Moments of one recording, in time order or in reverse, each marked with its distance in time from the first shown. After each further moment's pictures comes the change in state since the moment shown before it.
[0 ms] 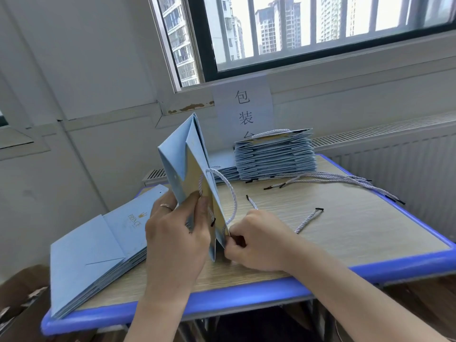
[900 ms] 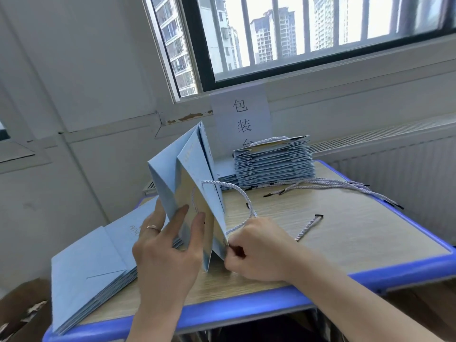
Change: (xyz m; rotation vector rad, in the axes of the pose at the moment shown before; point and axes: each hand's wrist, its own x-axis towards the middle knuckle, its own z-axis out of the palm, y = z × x) left_hand -0.006 -0.020 0.003 0.035 0.115 0.011; right_hand 0.000 0.000 0.001 -0.078 0.022 -0.038
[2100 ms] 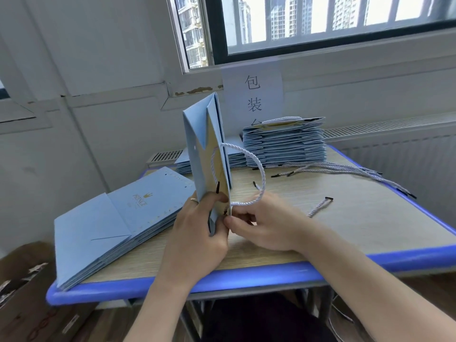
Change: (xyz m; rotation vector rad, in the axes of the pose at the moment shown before) left_hand -0.020 -0.002 0.002 -0.102 -0.544 -0.151; right_hand 0.003 0.002 0.001 0.291 -0.037 0.014
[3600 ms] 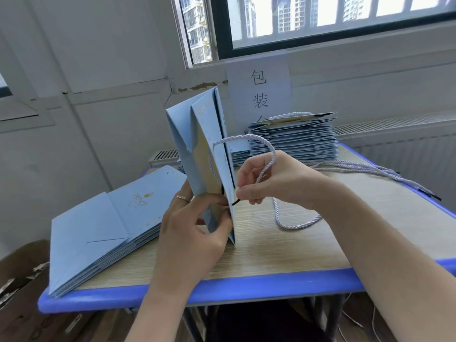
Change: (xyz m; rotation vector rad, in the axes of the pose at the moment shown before) left_hand 0.004 -0.006 0.001 -0.130 0.236 0.084; right_hand 0.036 0.011 -0.047 0.660 -0.106 0.320
